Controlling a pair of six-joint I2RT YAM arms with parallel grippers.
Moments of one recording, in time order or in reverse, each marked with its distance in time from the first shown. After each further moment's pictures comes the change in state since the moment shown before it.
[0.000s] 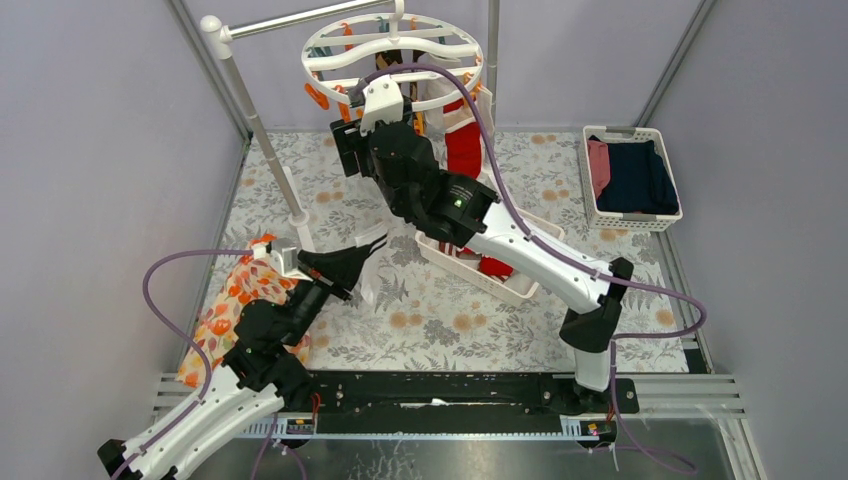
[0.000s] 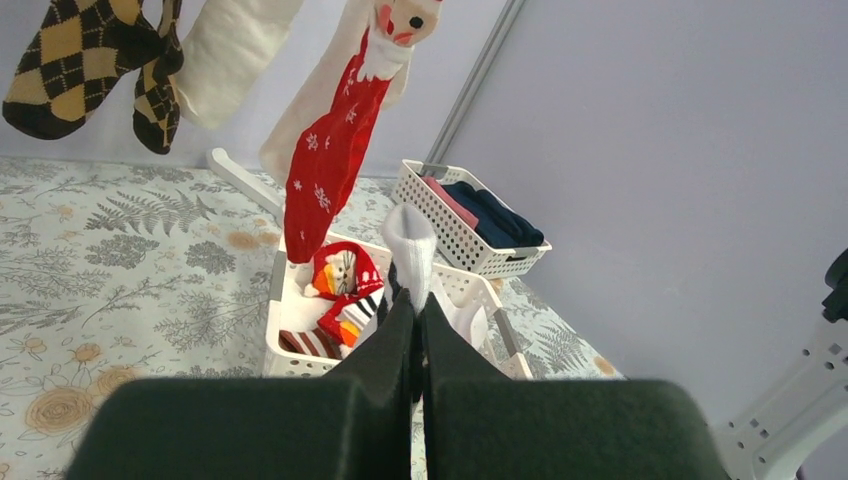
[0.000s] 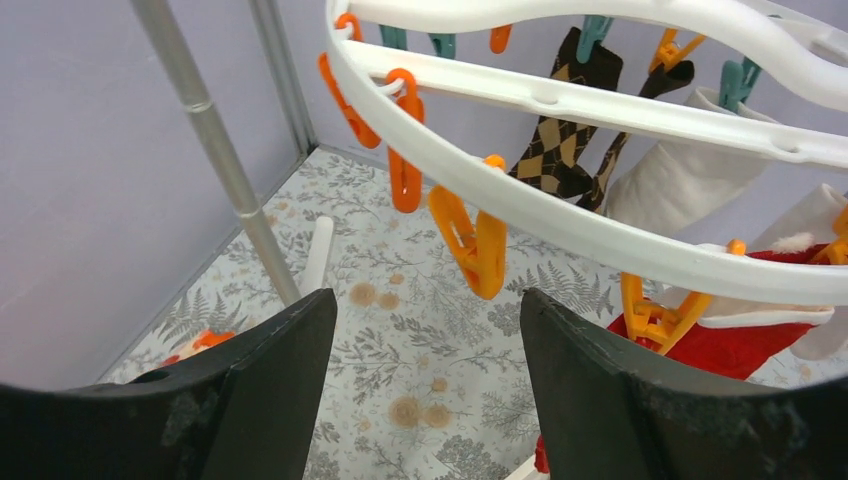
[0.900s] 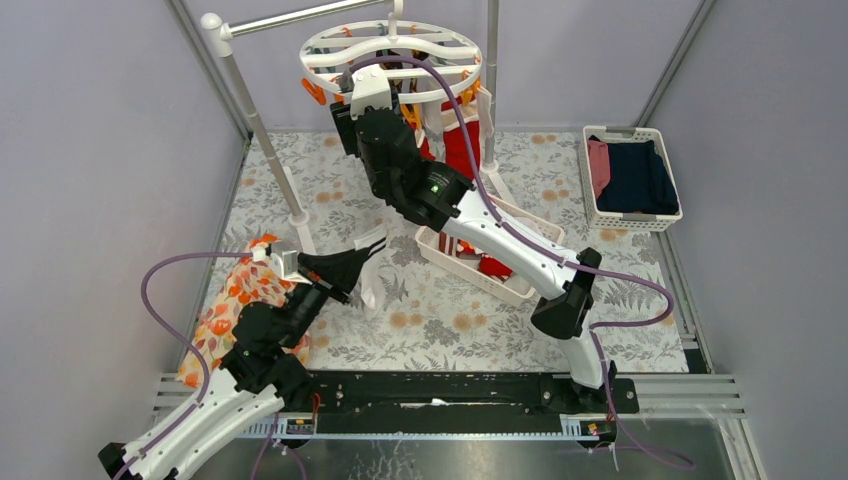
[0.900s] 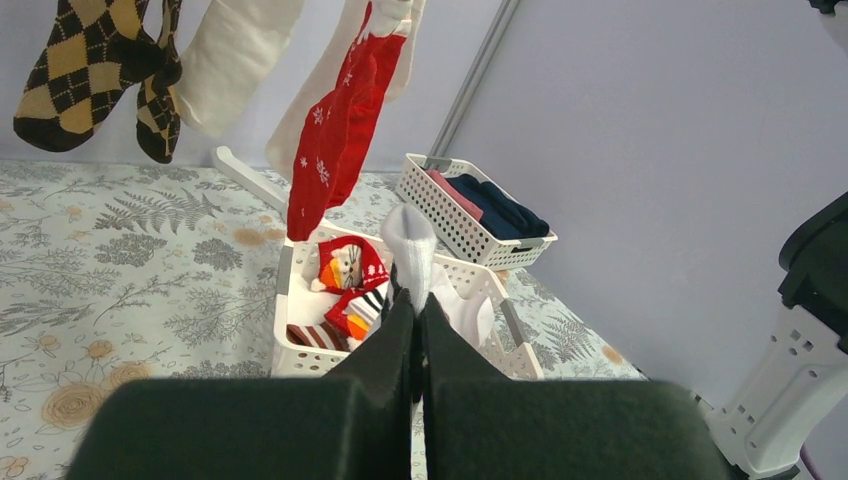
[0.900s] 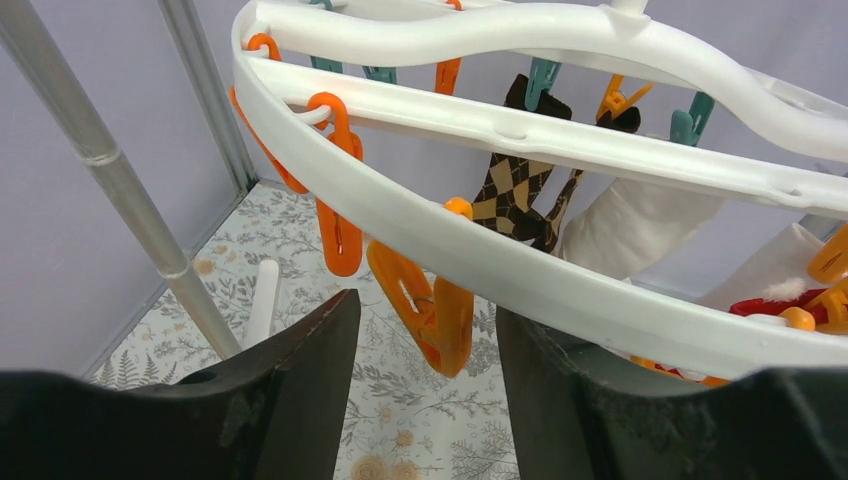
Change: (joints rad) left arm 0.000 -0.034 -0.005 -0.039 0.017 0.026; right arm -0.058 0.175 0.169 0.064 0.072 -0.084
